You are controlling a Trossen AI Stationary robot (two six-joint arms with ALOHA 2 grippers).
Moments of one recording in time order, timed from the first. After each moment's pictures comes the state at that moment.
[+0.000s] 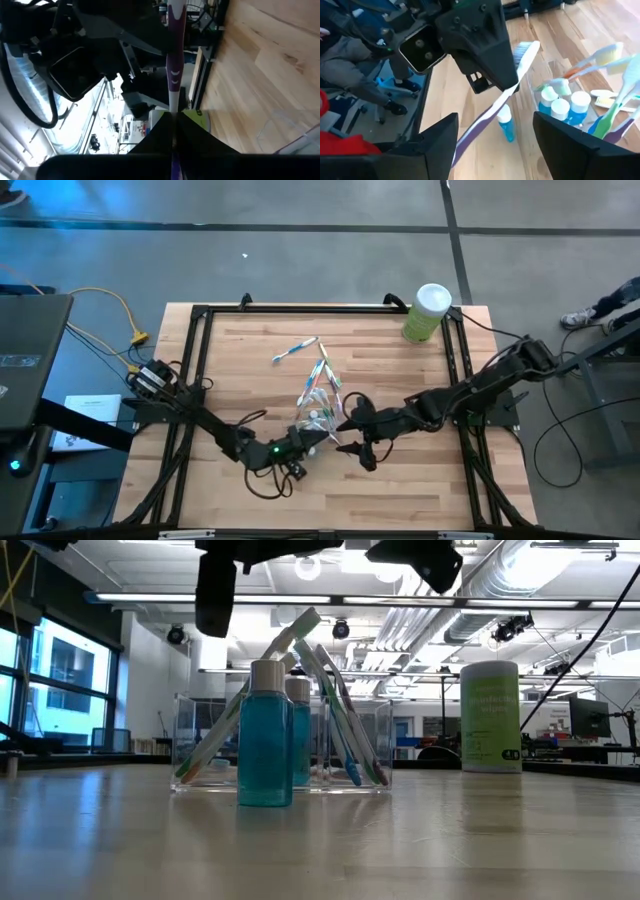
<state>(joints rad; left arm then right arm) -0.58 1.79 0.90 0.96 -0.94 1.52 0.40 1.48 1.01 -0.05 0.18 0.49</state>
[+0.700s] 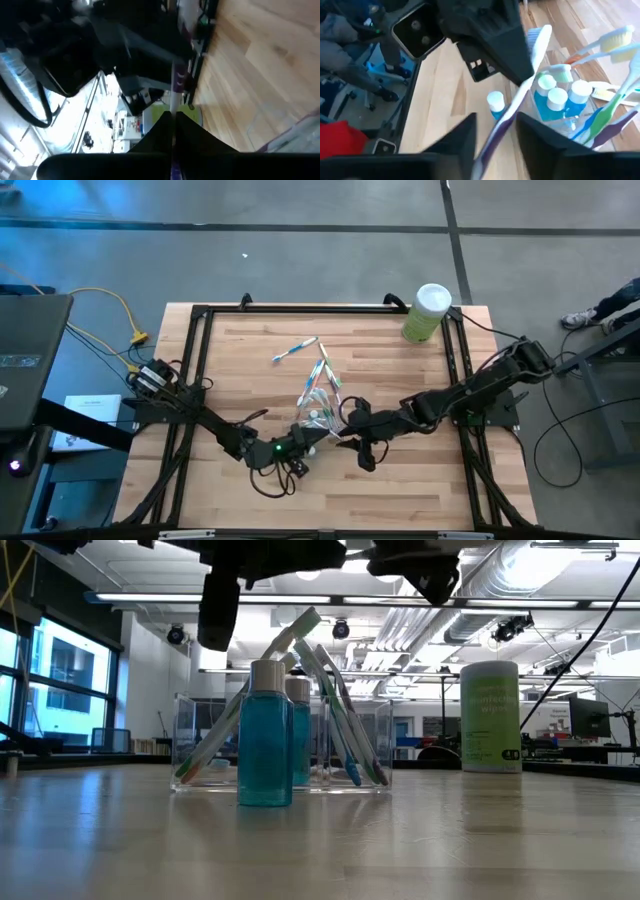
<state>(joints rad) -0.57 1.79 0.90 0.89 -0.94 1.47 0.39 1.51 1.02 -0.07 0.17 0.44</state>
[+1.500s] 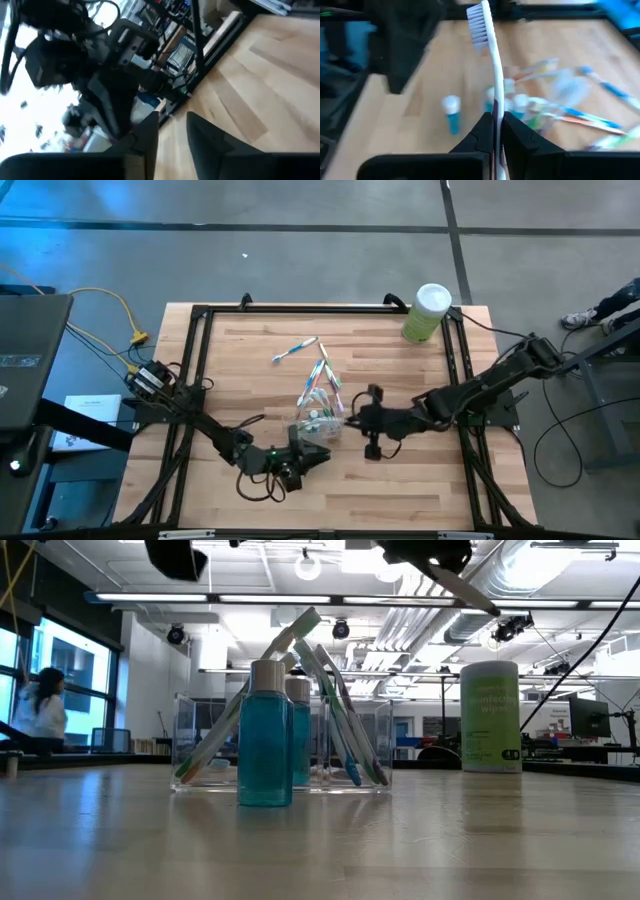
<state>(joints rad) -0.62 1.78 0.90 0.93 -0.75 0.95 0.42 1.41 1.01 -0.20 0.43 0.29</state>
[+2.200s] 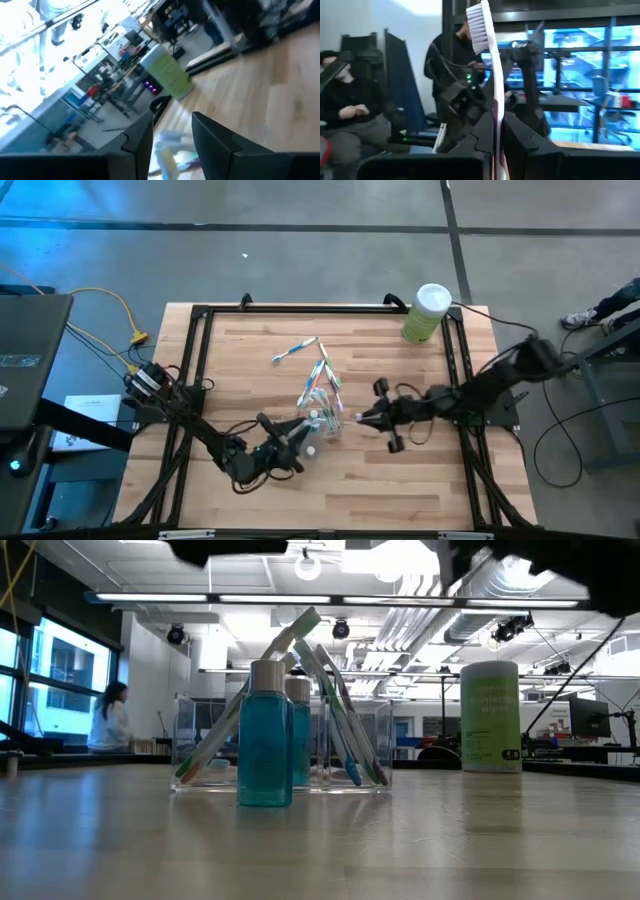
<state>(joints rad) -0.69 1.78 0.90 1.01 -1.40 0.76 0.31 1.43 0.40 1.33 0.09 -0.03</state>
